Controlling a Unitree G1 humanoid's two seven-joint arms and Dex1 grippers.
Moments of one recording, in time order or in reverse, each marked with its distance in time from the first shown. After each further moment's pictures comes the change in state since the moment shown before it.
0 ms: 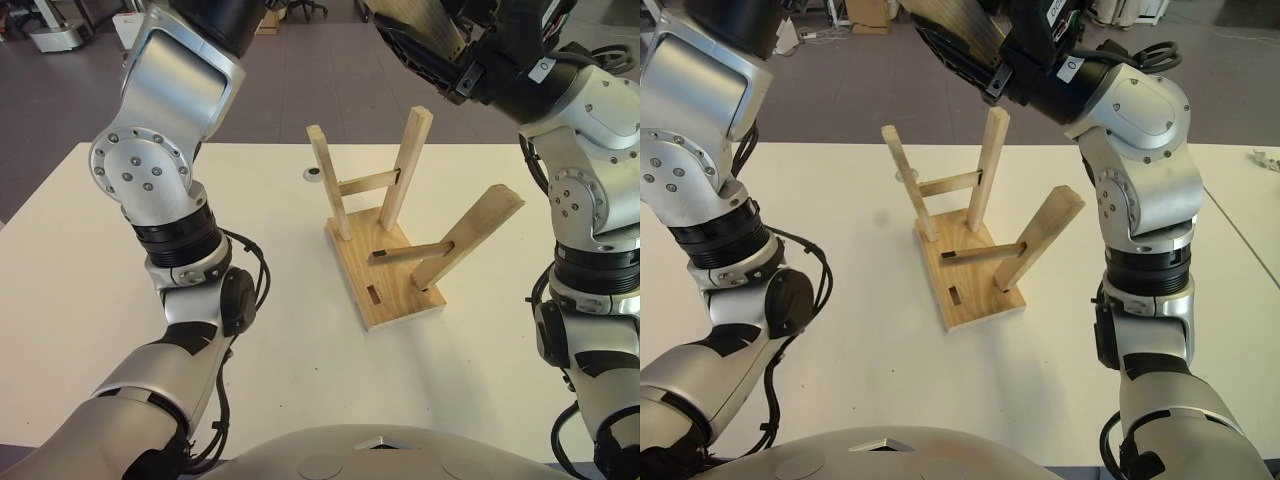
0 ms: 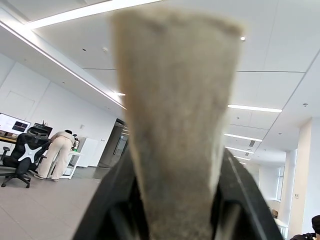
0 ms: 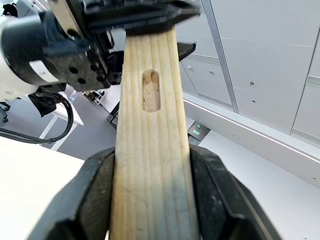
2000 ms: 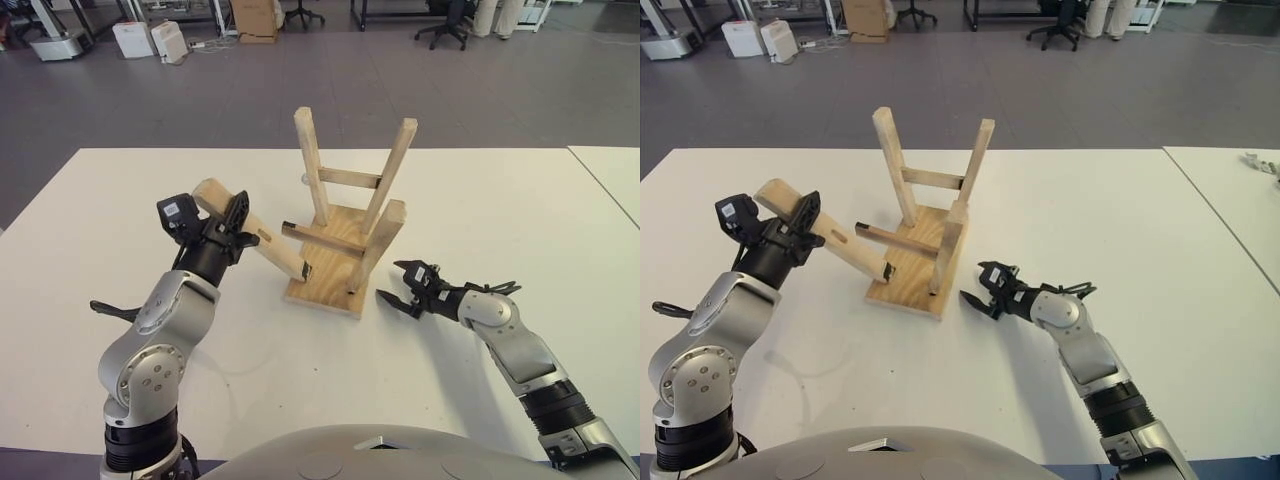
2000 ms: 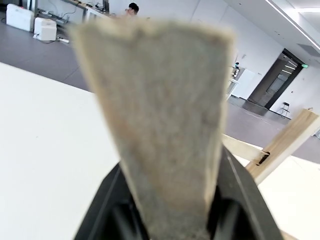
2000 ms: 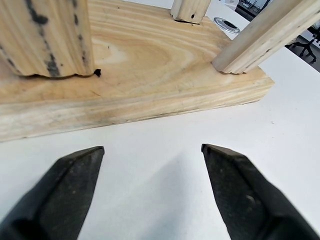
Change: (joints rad) left arm 1.028 0.148 -0.176 -0.406 0.320 -0.050 0.240; right arm 0.786 0.025 0.270 0.226 -0.424 -0.097 -0.049
